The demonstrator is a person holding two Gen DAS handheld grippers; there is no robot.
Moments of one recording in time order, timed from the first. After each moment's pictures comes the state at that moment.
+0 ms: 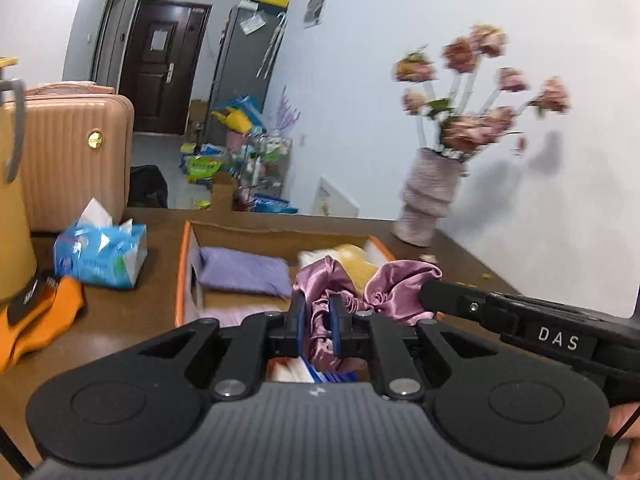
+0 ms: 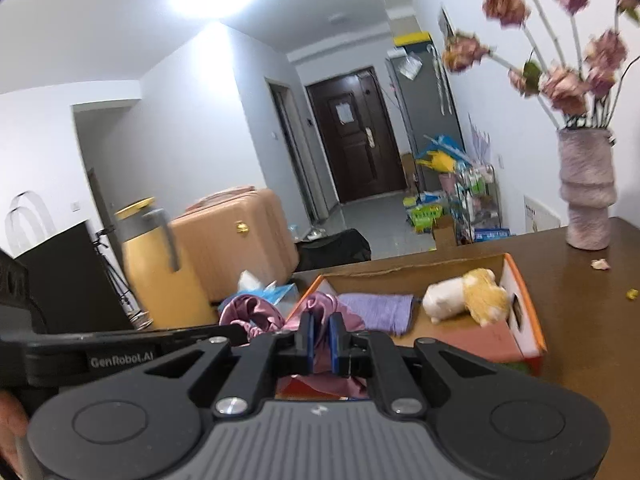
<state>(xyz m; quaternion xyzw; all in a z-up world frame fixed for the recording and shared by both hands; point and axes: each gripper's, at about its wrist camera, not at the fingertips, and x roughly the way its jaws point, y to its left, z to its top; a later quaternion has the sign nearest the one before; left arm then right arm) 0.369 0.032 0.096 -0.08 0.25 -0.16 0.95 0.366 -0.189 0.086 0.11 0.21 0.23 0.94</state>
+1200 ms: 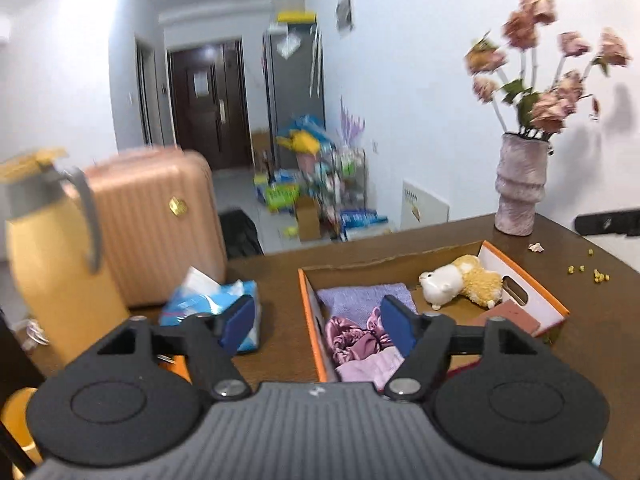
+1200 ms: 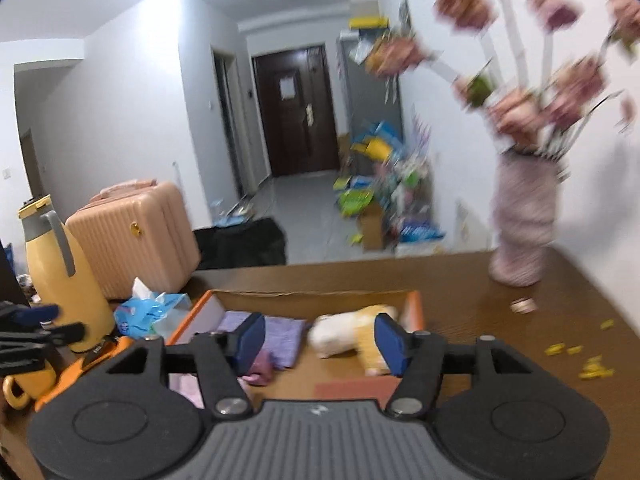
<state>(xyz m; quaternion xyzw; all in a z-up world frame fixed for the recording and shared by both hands) 0.369 0.062 0.116 0.05 0.21 -0.03 0.98 0.418 -0.249 0.127 0.04 0.24 0.12 0.96</state>
